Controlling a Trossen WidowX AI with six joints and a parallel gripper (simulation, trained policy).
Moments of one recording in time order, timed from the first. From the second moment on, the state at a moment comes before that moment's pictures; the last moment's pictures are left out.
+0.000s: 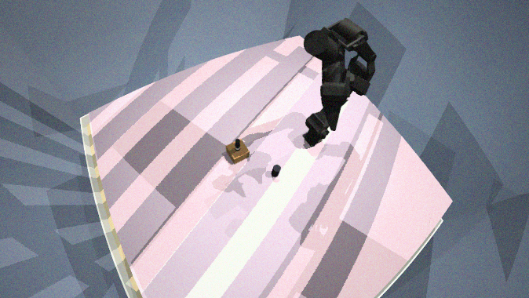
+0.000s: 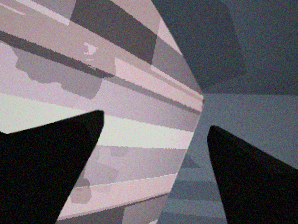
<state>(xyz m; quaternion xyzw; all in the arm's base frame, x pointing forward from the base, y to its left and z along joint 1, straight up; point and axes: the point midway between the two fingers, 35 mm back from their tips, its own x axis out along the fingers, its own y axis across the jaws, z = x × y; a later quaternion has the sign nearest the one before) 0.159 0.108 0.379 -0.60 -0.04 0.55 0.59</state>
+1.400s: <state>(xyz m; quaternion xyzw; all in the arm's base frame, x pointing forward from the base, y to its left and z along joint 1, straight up) 0.228 0.093 0.312 -0.61 0.07 0.61 0.51</state>
